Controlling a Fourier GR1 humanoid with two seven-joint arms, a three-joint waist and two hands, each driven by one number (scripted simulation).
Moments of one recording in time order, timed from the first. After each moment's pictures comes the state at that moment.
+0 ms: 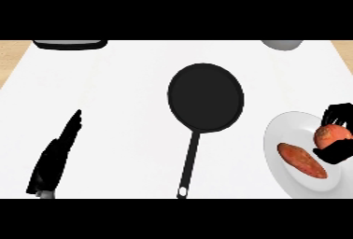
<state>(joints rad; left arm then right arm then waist) 0.09 0.26 -0.06 -1.61 -0.14 0.06 0.14 -0.19 -0.84 0.26 -1.53 0.39 0.04 0.60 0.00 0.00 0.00</state>
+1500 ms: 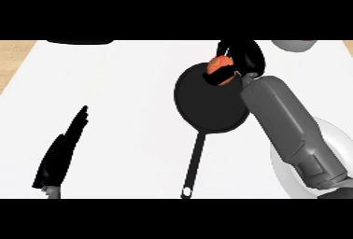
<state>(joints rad) 0.05 0.22 -0.06 -1.62 -0.17 0.03 0.16 -0.95 -0.21 0.23 -0.76 0.62 -0.19 0.31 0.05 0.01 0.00</state>
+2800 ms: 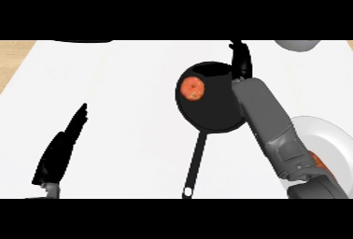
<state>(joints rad) 0.03 0.22 -0.04 -1.60 -0.17 0.01 0.14 -1.06 -0.05 -0.23 -0.37 0.26 -0.47 -0.09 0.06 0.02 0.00</state>
